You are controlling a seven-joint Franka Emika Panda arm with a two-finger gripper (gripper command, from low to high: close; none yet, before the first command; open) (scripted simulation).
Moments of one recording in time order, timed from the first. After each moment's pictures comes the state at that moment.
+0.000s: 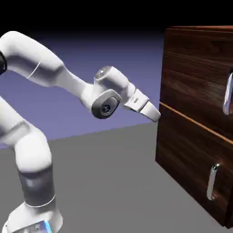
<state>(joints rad) 0.06 -0.59 -0.05 -2.78 -0.12 3.04 0.82</state>
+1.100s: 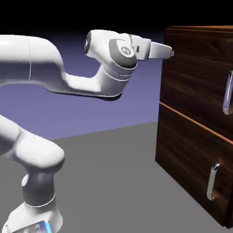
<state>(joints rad) 0.62 -0.80 -0.70 -2.35 -1.55 3.10 1.81</state>
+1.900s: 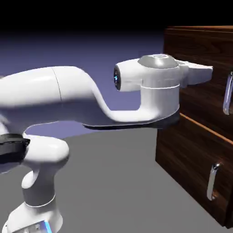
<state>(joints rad) 1.02 -0.95 -1.17 -2.04 -2.60 3.14 2.53</state>
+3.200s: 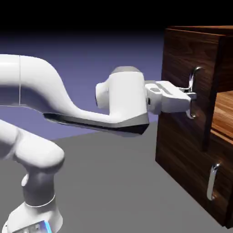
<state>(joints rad) 0.45 -0.86 -0.79 -2.46 -2.67 2.80 2.90</state>
